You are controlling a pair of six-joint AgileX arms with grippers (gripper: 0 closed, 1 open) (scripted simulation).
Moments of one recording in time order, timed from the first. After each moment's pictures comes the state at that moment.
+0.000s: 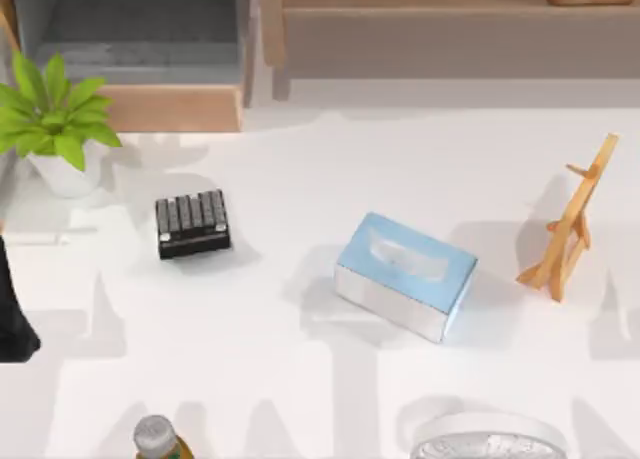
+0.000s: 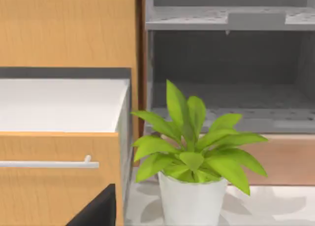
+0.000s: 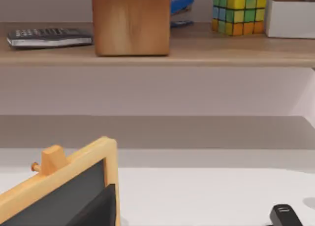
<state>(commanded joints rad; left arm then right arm) 0.00 0.00 0.00 0.00 0.00 0.00 0.00 0.00 0.00 0.00 0.00 0.00</state>
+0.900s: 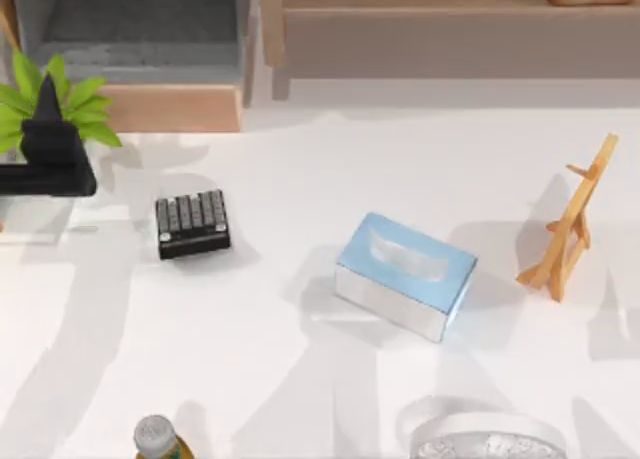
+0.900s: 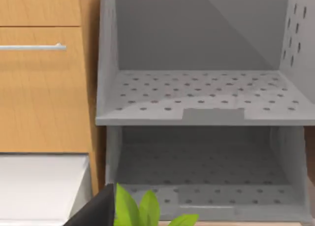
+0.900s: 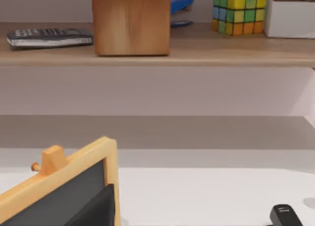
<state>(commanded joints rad) -0.36 0.71 0.41 0.29 -0.35 0.01 0.00 0.00 0.00 0.00 0.00 0.00</state>
